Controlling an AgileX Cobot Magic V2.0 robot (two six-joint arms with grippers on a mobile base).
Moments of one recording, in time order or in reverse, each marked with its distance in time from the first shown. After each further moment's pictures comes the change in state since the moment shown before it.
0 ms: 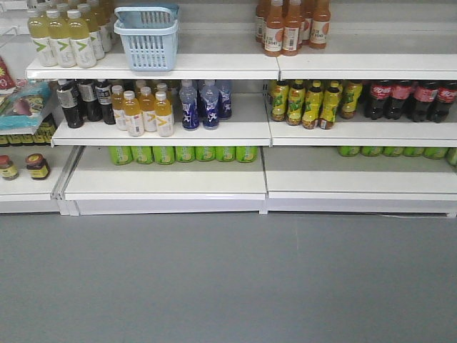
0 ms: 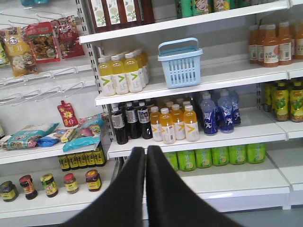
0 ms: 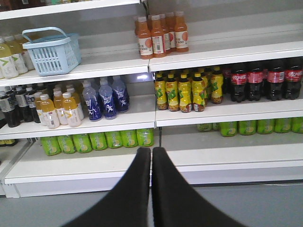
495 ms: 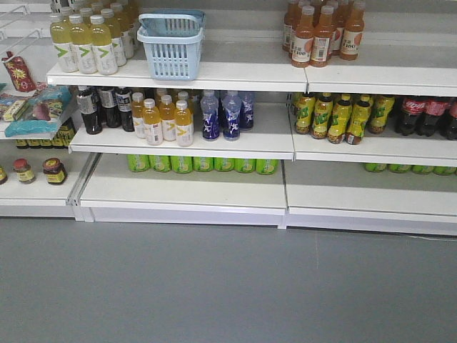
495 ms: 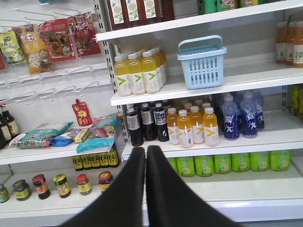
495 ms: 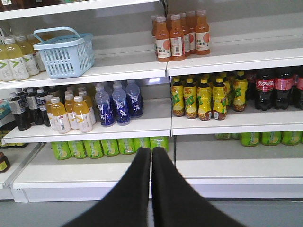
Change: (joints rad) left arm 0.000 0.000 0.000 0.000 0.000 0.000; right arm 0.000 0.000 0.000 0.000 0.000 0.000
